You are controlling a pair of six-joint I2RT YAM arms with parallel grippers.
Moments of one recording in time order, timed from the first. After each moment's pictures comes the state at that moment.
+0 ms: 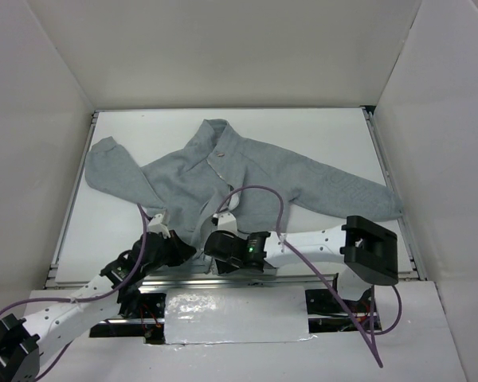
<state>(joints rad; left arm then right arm) -0.67 0.58 0.06 -0.05 -0.02 -0.85 1.31 1.59 0.94 -0.36 0.31 0.89</state>
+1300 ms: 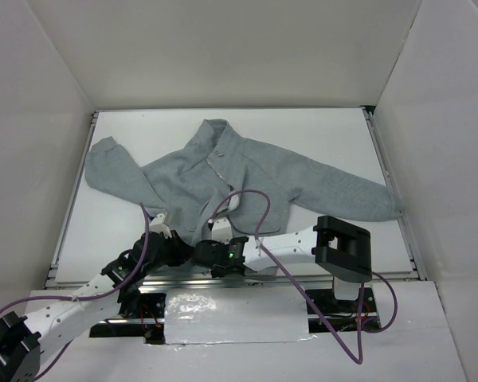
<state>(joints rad) -0.67 0.61 0.07 -0.02 0.00 -0.82 1.36 1.78 1.07 -0.50 0.42 1.04</state>
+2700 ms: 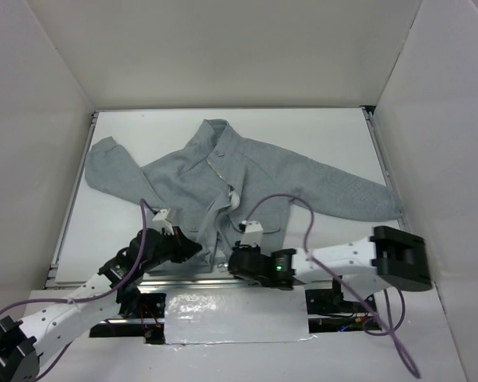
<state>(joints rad) -0.67 0.56 0.10 0.00 0.08 -0.76 1.40 1.44 0.69 -0.19 0.53 1.10</state>
